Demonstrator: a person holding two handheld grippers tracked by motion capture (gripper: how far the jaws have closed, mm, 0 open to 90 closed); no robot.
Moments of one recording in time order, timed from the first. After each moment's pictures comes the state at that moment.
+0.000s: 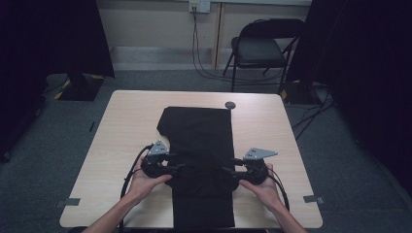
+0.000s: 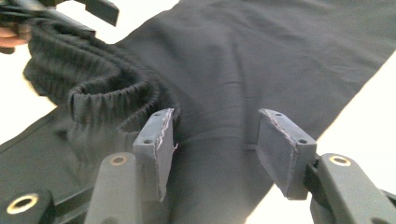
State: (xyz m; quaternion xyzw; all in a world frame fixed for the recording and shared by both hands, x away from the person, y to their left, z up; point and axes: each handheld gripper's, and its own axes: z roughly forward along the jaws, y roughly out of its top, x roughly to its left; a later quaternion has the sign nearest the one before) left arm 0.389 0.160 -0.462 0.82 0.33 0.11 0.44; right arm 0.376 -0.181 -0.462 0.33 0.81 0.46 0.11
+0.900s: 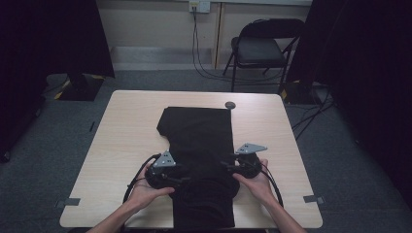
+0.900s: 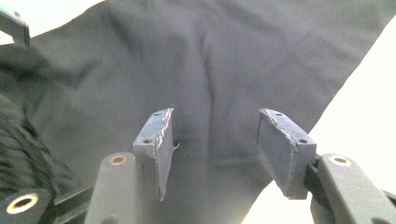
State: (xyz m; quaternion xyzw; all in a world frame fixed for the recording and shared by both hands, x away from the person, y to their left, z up) left arm 0.365 0.144 -0.464 0.86 0.28 0.09 0.42; right arm 0.402 -0.167 -0.478 0.36 0.82 0.41 0.14
